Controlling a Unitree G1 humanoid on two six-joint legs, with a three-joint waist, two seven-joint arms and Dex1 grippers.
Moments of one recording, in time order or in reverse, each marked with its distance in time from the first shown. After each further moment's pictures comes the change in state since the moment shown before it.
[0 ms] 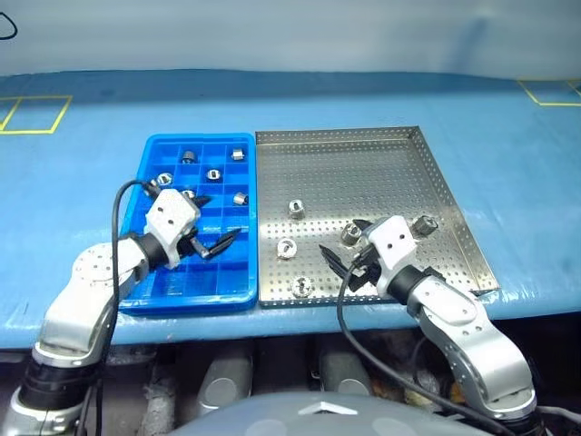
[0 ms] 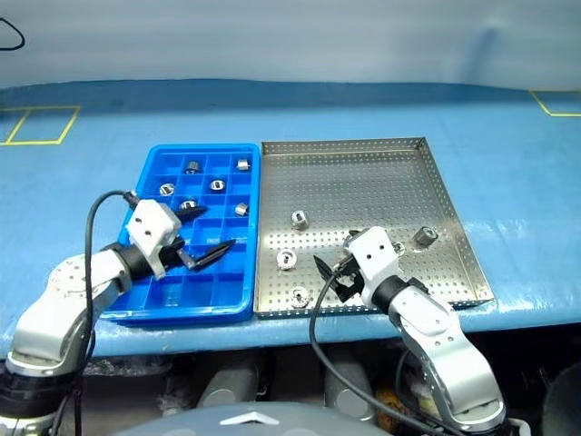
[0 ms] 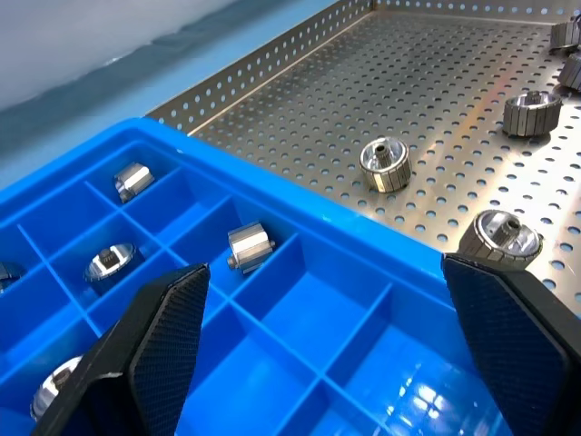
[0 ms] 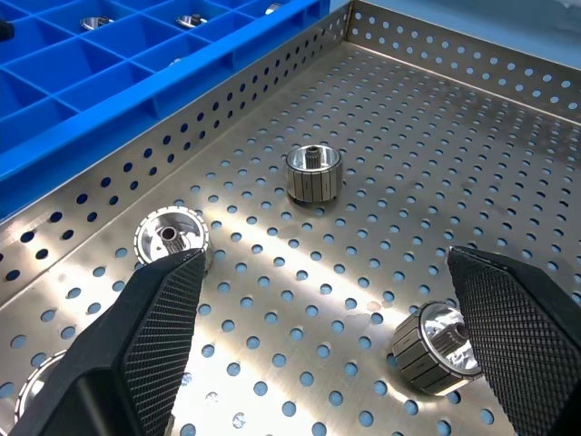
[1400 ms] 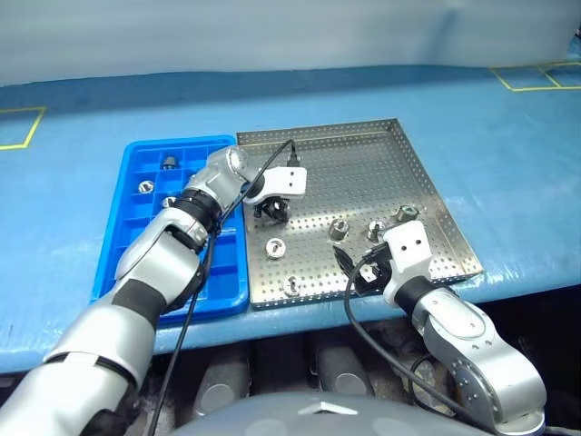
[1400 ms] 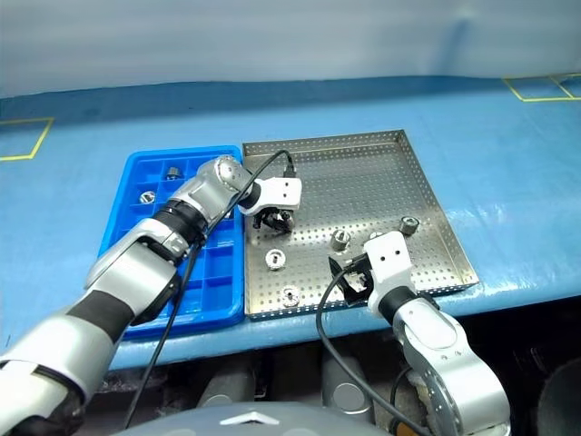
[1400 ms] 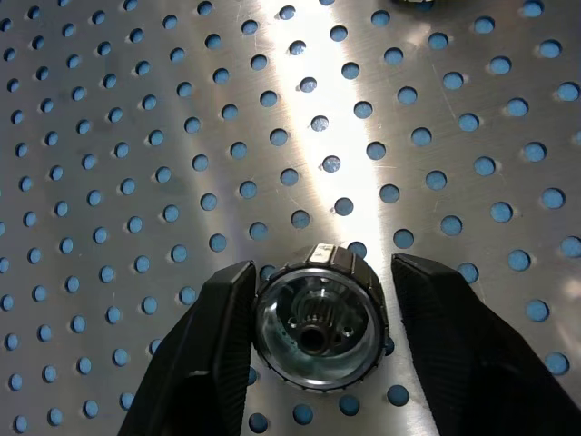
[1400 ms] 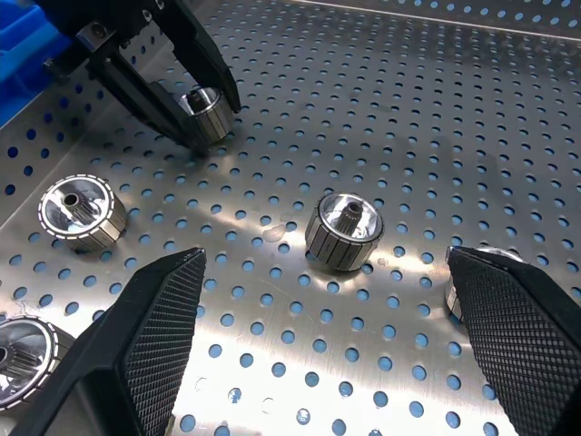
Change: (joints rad) left arm -1.014 -0.409 -0.574 1.507 0.574 -0.523 -0.483; right arm 0.065 0.076 -0.064 -0.122 0.053 0.183 -0.166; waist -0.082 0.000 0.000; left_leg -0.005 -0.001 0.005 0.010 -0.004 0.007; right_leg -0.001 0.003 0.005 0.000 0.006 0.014
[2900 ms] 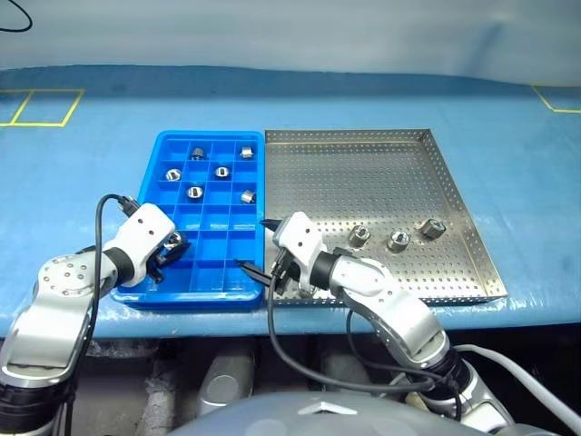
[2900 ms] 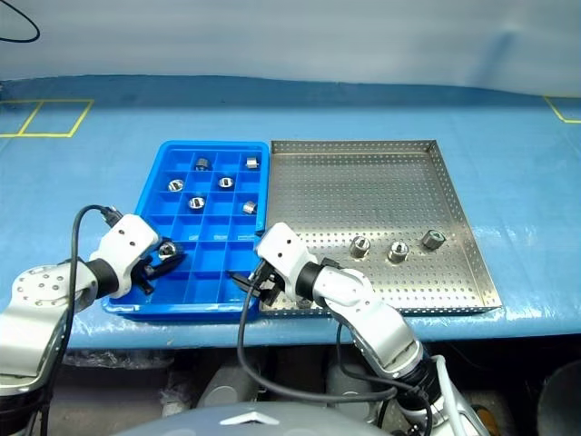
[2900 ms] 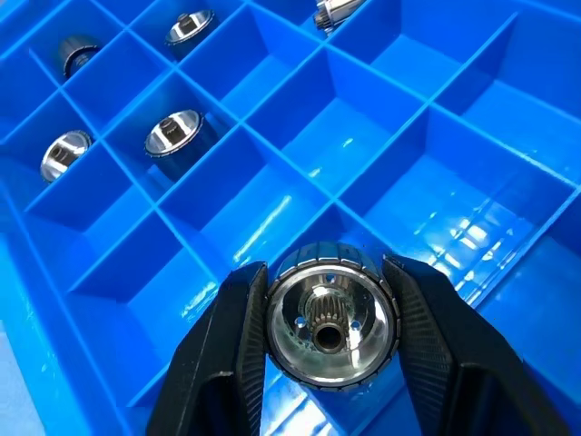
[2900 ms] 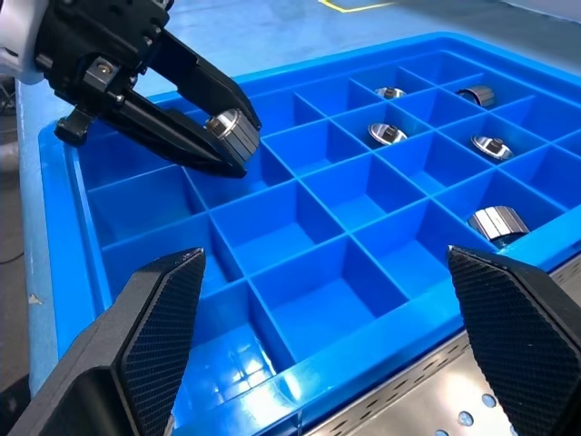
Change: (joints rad) left arm 1.178 0.496 0.684 -1.630 -0.342 0.859 0.463; right arm -0.384 0.074 0.452 0.372 -0.087 -0.309 0.272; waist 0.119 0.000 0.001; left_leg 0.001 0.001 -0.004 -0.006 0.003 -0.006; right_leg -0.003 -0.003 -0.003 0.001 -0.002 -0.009
